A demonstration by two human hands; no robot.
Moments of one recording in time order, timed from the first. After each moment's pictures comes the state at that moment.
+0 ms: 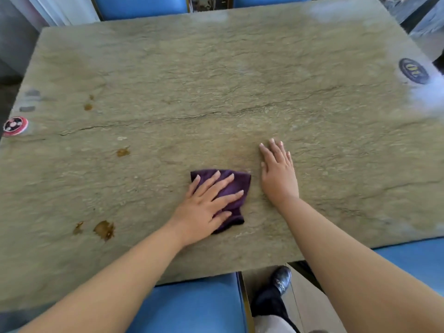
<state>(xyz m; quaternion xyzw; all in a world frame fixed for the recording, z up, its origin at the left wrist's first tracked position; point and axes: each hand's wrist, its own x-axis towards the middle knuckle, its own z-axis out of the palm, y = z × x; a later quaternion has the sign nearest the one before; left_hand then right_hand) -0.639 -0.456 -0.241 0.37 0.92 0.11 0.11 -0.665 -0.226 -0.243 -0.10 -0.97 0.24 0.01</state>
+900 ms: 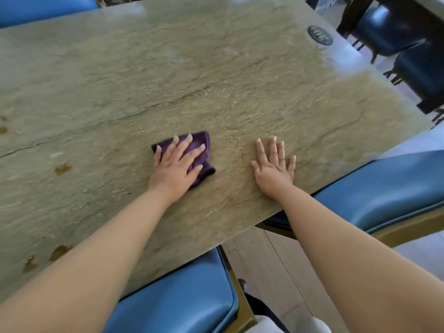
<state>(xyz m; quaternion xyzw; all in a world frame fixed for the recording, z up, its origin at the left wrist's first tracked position) -0.687 -0.408 -0.243 0.31 0.94 0.09 0.10 -0.578 -0.185 -0.232 -0.29 -0.92 0.19 -0.18</state>
